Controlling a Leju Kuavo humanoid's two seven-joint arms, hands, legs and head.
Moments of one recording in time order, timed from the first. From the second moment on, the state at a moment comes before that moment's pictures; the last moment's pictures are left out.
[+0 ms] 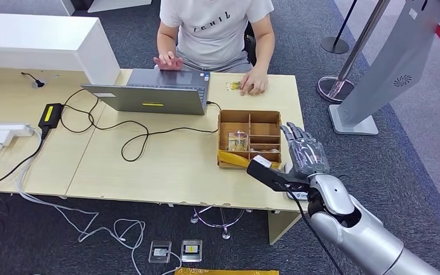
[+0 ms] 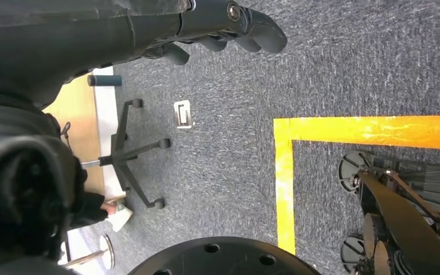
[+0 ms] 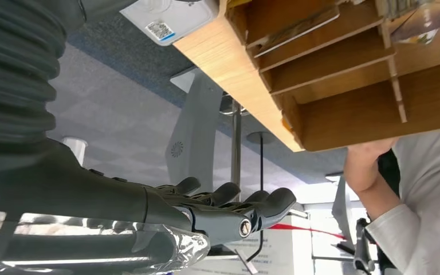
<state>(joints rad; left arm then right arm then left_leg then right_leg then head) -0.12 0.06 -1.19 -0.21 1.15 0.31 -0.03 -0.67 -0.43 0.94 -1.41 0.65 -0.06 0.50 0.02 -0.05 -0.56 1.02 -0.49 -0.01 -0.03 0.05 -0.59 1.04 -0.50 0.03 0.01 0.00</state>
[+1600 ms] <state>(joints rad) -0.12 0.05 -1.19 -0.21 1.13 0.34 -0.01 -0.71 -0.12 0.96 -0.93 0.80 -0.25 0.44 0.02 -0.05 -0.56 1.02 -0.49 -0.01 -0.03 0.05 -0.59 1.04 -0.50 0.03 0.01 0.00</state>
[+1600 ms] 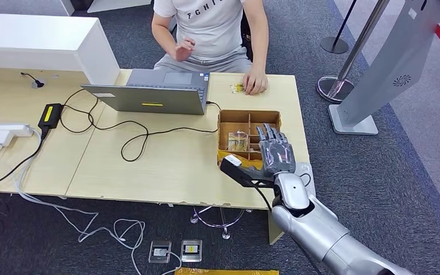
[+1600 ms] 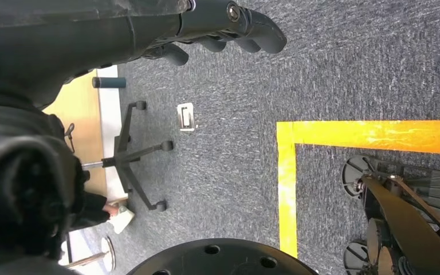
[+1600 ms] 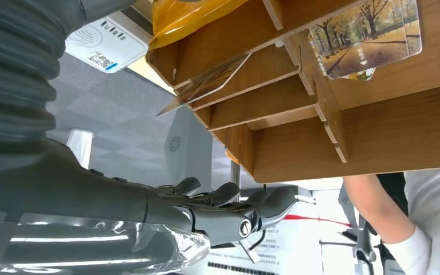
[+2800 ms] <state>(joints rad) -0.12 0.05 -1.19 -0.21 1.14 0.34 -0.01 -0.73 -0.07 0.87 -0.83 0.90 -0.16 0.45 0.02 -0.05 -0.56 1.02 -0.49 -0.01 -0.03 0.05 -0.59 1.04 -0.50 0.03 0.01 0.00</state>
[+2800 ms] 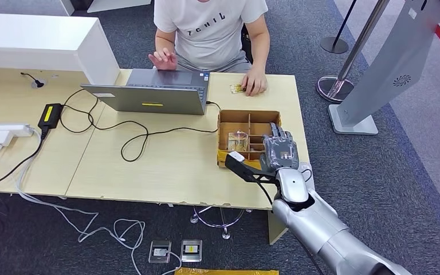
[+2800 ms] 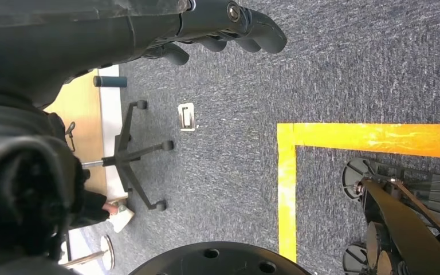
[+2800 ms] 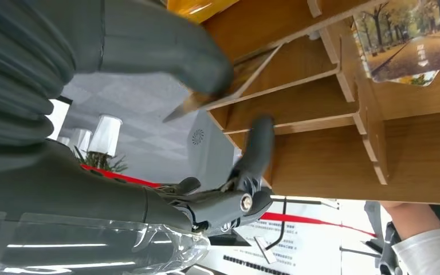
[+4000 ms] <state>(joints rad) -0.12 0.05 -1.19 -0.21 1.17 0.36 -0.01 -0.72 0.01 0.86 -0.75 0.93 -0.22 0.38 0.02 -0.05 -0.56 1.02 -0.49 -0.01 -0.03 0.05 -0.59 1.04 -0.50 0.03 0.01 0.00</state>
